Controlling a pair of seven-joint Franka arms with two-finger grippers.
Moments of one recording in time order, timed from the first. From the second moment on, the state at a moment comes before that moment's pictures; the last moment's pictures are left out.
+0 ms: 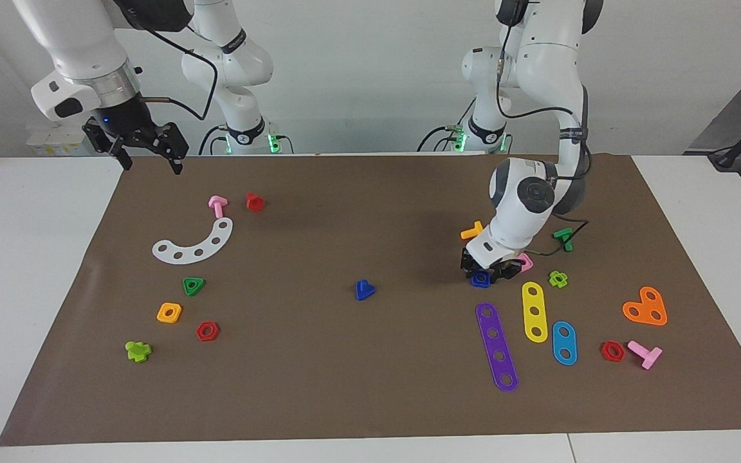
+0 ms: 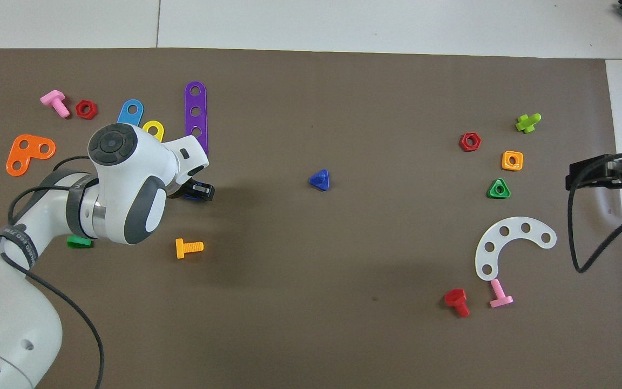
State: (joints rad) left arm -0.18 0.34 -0.11 -1.99 -0.03 2.30 0.05; right arm 0.02 -0.04 -0.02 -1.60 -0.03 1.55 0.11
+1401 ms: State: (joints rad) left arm -0.32 0.41 -0.12 -1.60 -0.03 2.03 -0.32; right arm 0.02 -0.04 -0.02 -1.60 -0.03 1.56 0.11
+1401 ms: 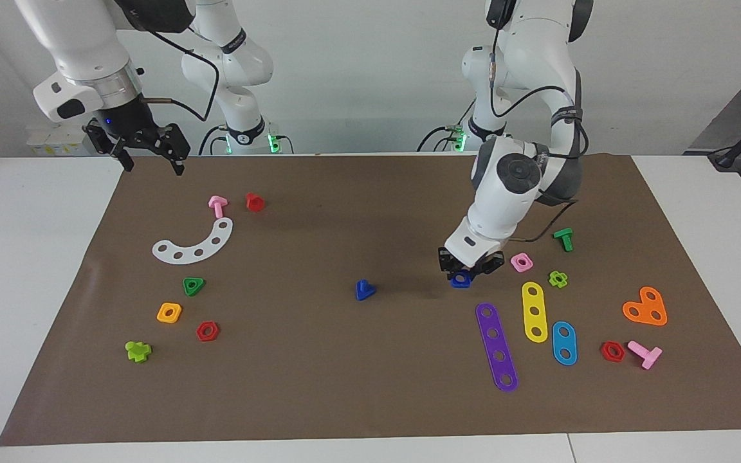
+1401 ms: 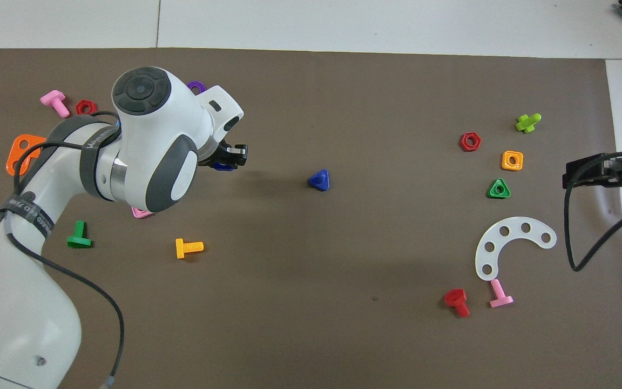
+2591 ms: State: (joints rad) left arm -0.58 0.67 -0.12 -1.23 -0.04 1.95 -0.56; right arm 0.02 -0.04 -0.02 -1.60 -0.03 1.57 0.11
